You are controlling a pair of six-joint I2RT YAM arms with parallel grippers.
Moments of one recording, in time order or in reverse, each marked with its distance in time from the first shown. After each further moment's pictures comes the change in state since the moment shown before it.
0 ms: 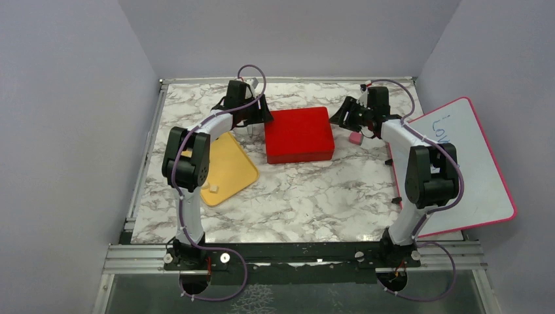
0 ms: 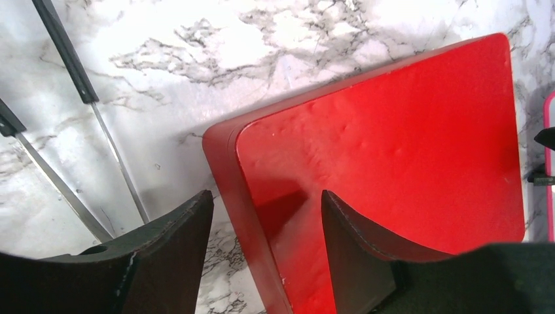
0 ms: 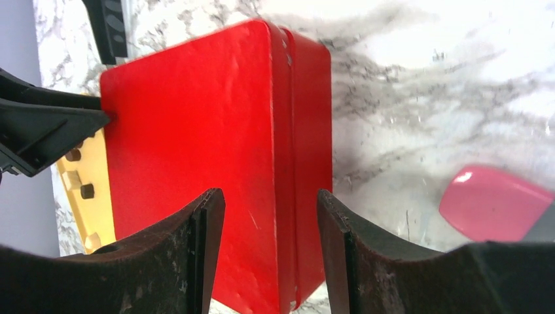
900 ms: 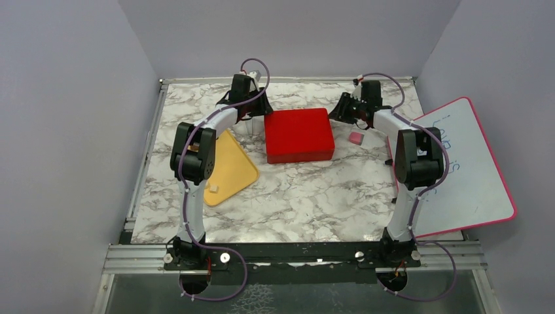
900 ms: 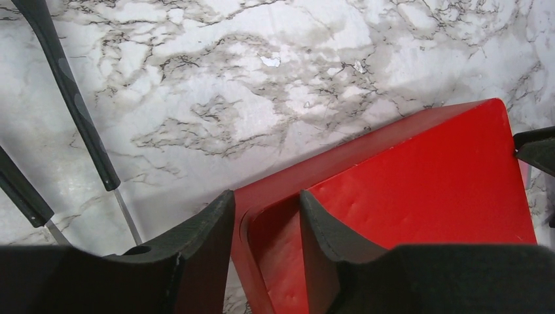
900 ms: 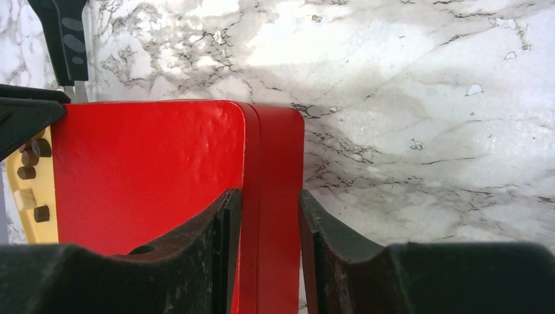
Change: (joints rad) left arm -0.006 0.123 0.179 0.010 -0.078 0.008; right arm 0.000 0.237 0.230 -0.010 0.011 -0.111
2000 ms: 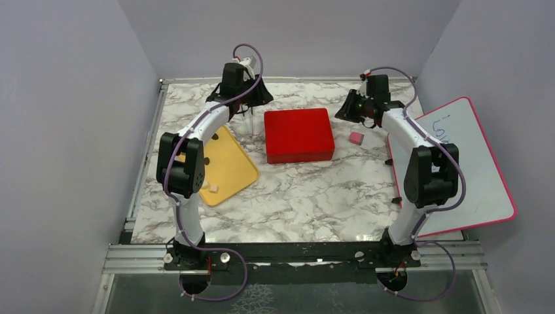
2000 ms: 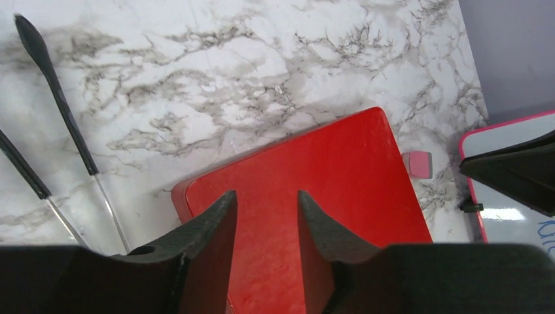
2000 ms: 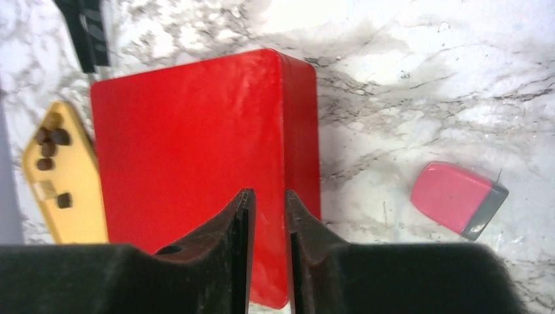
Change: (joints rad) left arm 0.000 -0.216 -0.042 -0.022 0.051 -0.058; right arm 0.026 -0.203 -0.029 -0.209 0.101 0.036
